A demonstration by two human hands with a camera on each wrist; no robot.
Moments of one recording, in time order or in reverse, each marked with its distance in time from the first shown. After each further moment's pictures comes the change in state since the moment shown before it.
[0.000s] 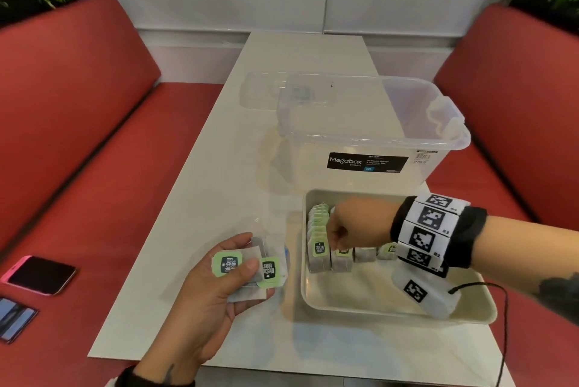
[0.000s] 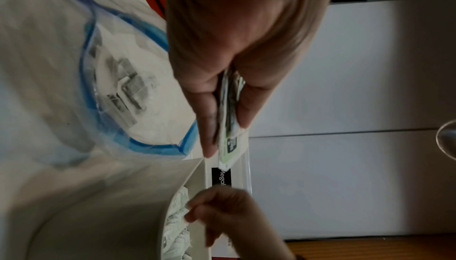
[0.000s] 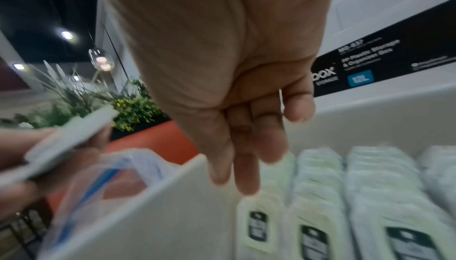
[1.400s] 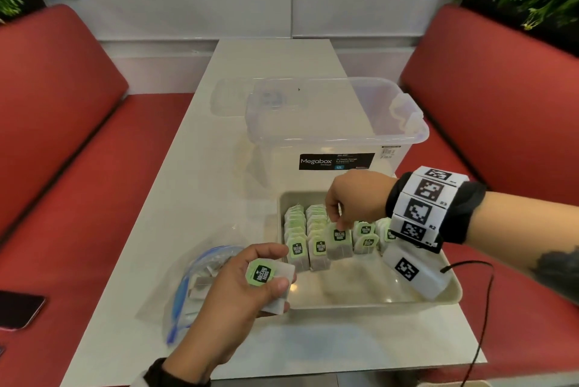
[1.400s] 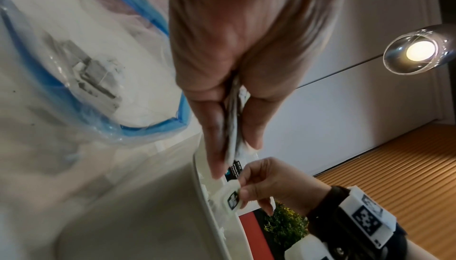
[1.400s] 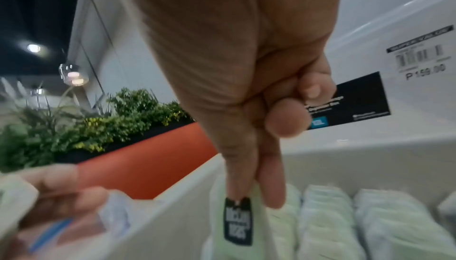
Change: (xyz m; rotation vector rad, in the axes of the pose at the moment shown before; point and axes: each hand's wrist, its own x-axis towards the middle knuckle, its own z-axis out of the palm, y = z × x) left_hand 0.006 -0.021 0.036 0.407 -0.199 0.039; right_hand -0.029 0.016 -0.025 0.025 0.104 0.223
